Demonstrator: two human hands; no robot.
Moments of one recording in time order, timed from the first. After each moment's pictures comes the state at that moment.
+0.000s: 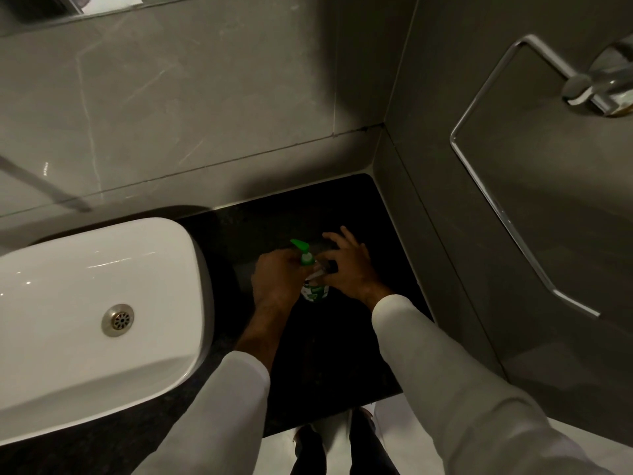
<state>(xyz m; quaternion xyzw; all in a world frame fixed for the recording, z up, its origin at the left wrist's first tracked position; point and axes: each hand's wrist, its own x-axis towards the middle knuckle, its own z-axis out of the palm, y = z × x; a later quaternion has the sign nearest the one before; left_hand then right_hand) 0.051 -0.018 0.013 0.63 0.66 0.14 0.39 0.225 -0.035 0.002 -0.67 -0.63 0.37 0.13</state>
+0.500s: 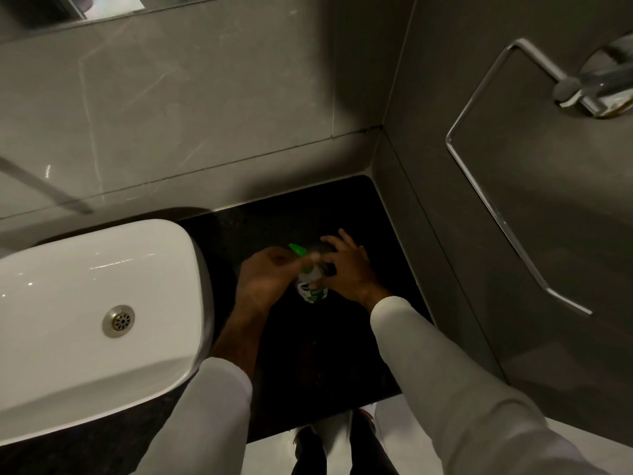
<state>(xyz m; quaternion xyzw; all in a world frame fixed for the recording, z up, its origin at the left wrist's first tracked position) 0.035 -0.019 0.048 0.55 0.67 0.16 0.48 0.225 -0.036 0.009 -0.65 -0.65 0.38 0.11</state>
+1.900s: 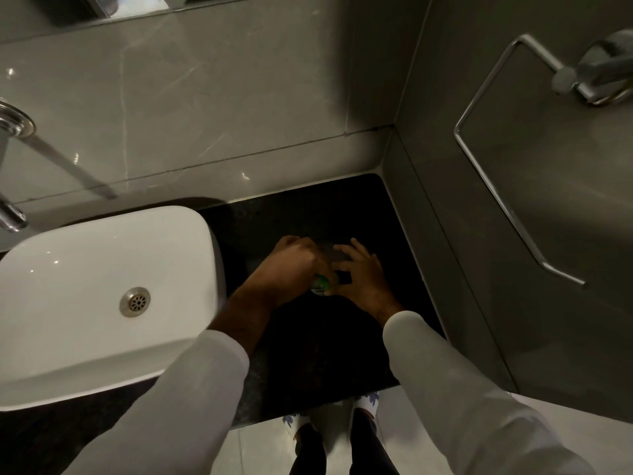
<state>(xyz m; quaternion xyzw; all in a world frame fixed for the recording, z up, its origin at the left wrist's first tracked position) 0.042 -0.030 0.094 0.93 0.32 -0.05 0.17 0.222 -0.079 0.011 -0.67 -0.64 0.36 0.13</state>
